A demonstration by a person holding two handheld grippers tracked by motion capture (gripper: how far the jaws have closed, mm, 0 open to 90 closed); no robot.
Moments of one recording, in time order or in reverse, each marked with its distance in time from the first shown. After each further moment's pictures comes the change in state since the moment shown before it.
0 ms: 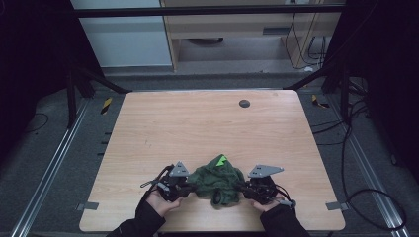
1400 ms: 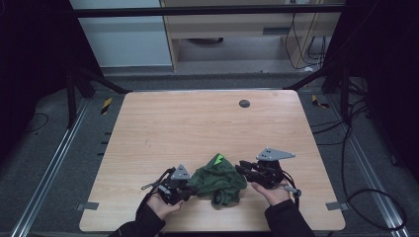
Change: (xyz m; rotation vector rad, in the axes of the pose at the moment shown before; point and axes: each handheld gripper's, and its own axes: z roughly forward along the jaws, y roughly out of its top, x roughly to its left) left arm -0.006 -0.003 0.001 0.014 -0.009 0.010; right arm -0.018 0.039 -0.019 -0.143 -0.056 0.072
